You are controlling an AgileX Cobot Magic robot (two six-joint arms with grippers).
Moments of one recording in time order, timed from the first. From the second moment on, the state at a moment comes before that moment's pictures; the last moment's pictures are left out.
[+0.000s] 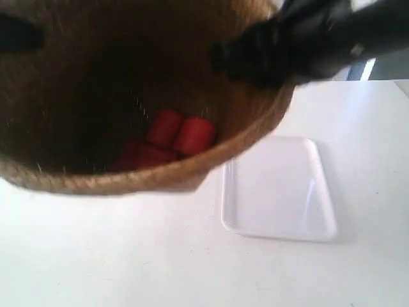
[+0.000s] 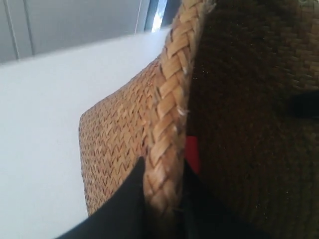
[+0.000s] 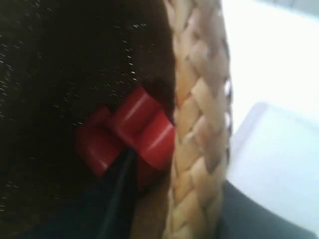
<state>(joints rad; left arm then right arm) -0.07 0.92 -1.06 -0.82 0.83 0.66 0.55 1.18 -1.23 -0.02 0.74 0.20</state>
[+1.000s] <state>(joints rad) -0.06 0.95 -0.87 -0.81 0.70 0.66 0.54 1.32 -1.06 -0.02 0.58 0.20</state>
